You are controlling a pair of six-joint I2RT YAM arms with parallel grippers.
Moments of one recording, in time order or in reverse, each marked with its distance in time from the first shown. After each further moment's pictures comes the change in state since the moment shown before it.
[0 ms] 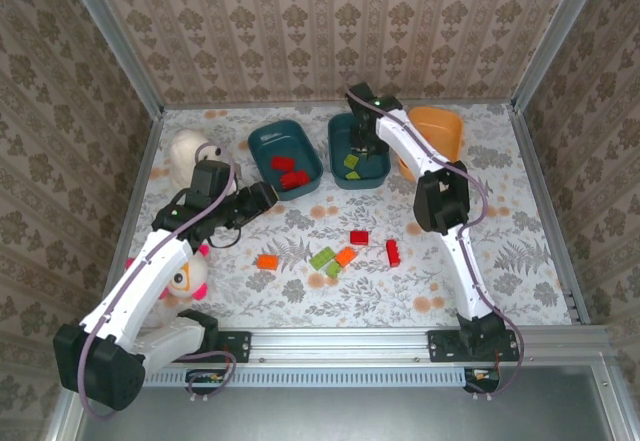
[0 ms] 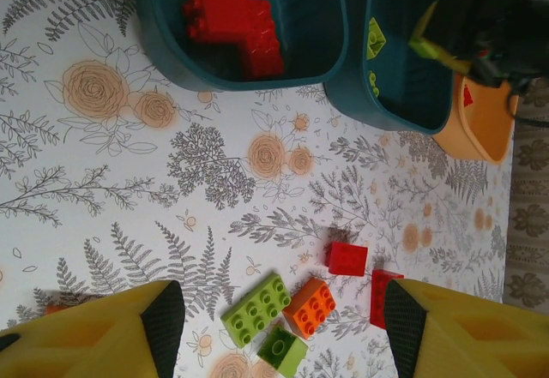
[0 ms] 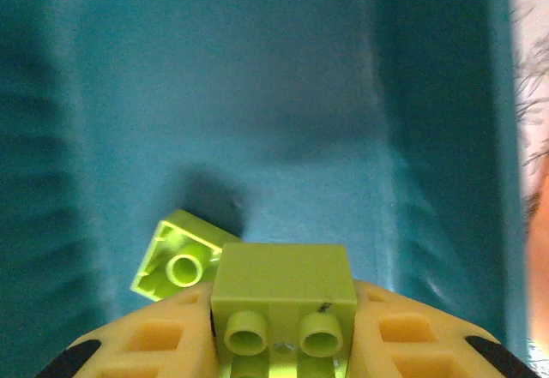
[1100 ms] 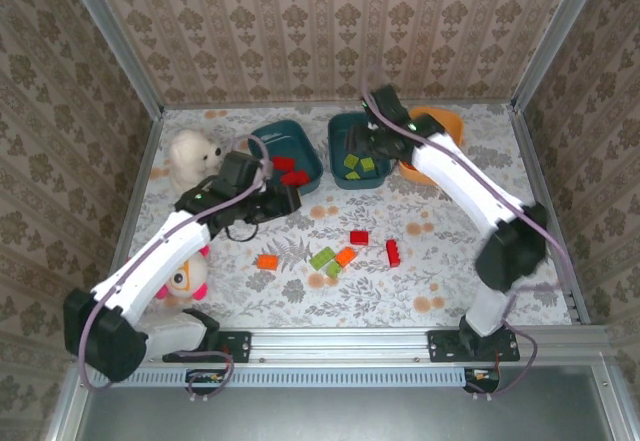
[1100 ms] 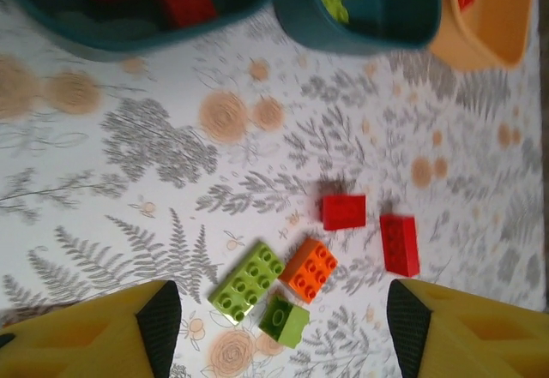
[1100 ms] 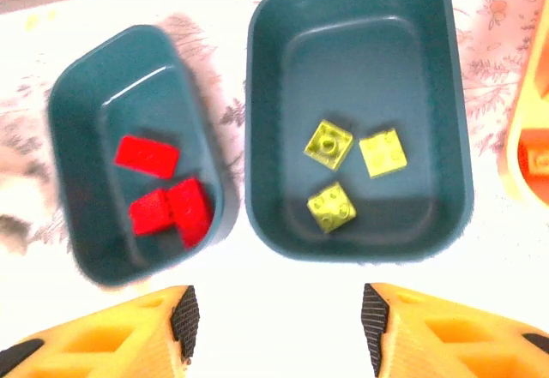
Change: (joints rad) left arm -0.185 0.181 0.126 -0.037 -0.005 0.148; right arm 0.111 -0.856 -0.827 0.399 -0.053 0.081
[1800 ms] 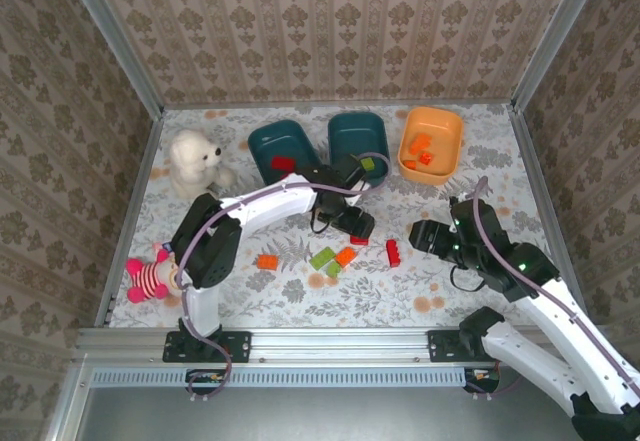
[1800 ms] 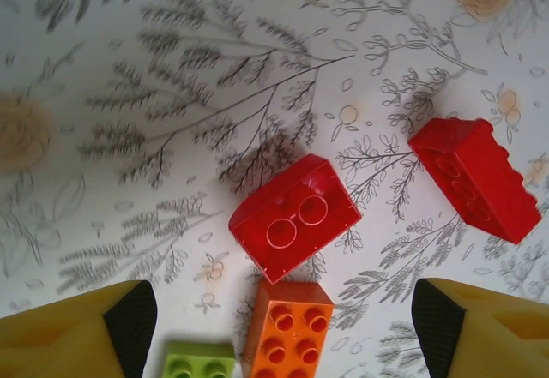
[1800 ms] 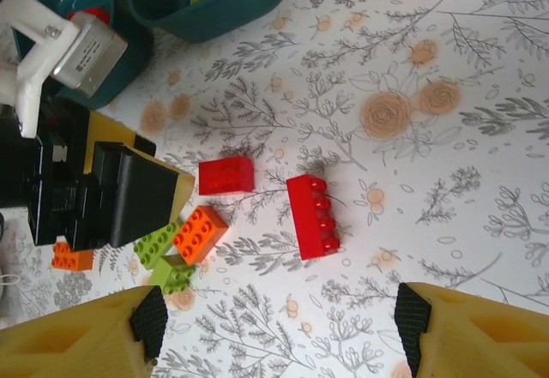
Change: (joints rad) left arm -0.310 0.697 0.464 -0.106 -0.055 0.418; right arm -0.003 -0.974 -0.781 -0.183 -0.047 0.170
